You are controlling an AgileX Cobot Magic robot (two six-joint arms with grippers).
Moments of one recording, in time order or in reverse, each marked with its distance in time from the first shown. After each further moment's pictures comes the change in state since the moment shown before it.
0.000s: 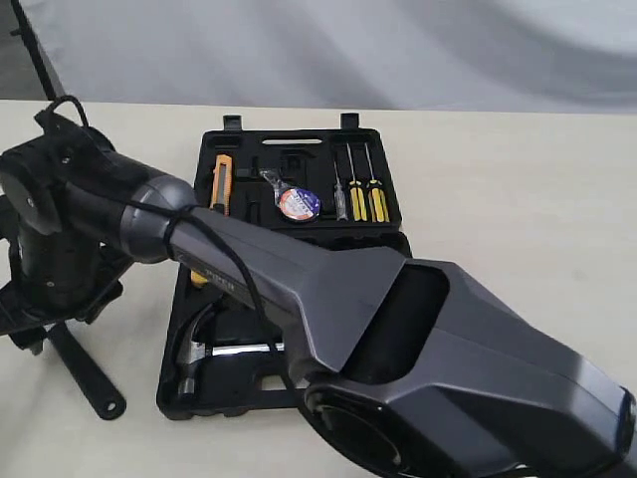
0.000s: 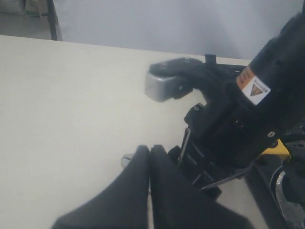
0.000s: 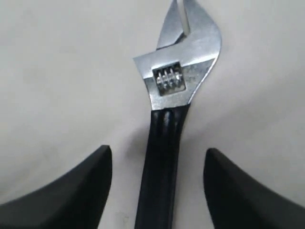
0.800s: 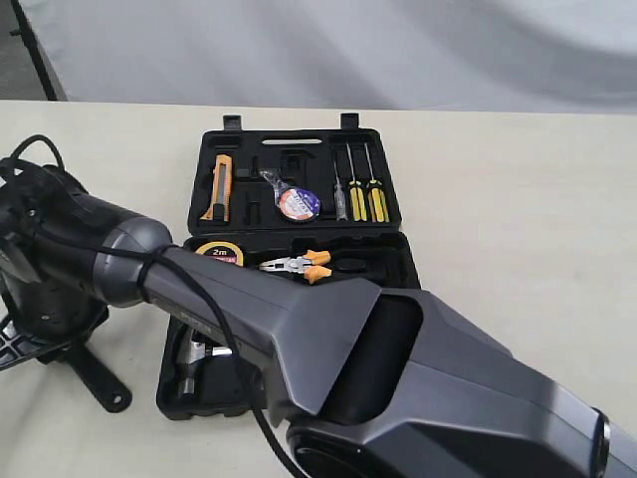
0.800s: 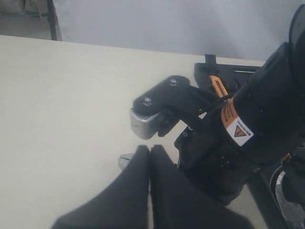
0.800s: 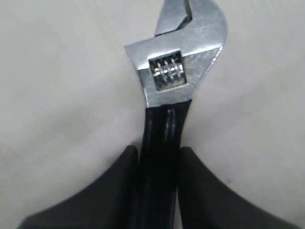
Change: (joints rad) left arm 0.000 0.000 0.000 0.000 0.000 0.000; right arm 0.063 0.050 -0.011 -0.154 -0.010 0.007
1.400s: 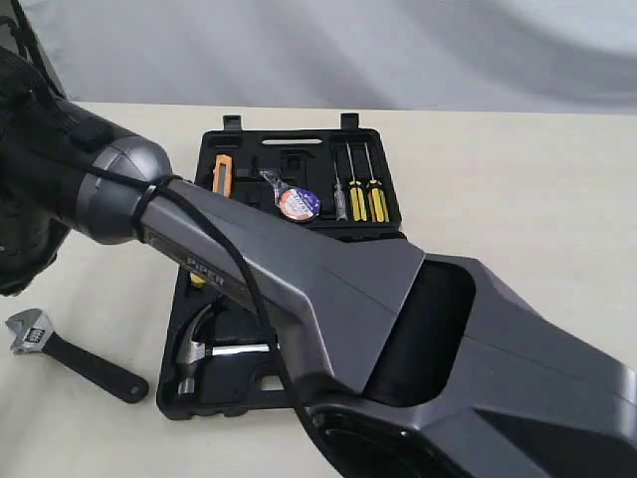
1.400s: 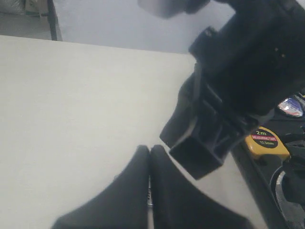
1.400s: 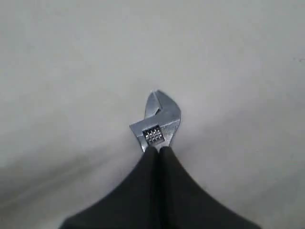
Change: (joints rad) left arm 0.000 0.000 0.000 0.000 0.000 0.000; right arm -0.002 -0.147 -0.031 0.009 0.013 -0.106
